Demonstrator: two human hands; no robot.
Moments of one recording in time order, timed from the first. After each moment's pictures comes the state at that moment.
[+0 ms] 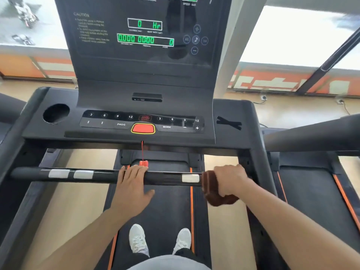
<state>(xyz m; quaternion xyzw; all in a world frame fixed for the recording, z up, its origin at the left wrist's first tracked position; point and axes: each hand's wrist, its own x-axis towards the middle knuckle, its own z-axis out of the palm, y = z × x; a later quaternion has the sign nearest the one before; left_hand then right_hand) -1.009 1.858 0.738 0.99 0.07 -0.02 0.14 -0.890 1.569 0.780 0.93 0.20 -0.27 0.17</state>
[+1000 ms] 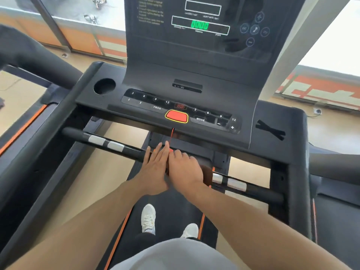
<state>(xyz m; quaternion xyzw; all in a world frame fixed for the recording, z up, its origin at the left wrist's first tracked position) -1.008 1.855 0.759 0.97 0.08 -0.13 0.18 -0.936 1.737 0.751 0.91 0.41 -0.10 -0.01</state>
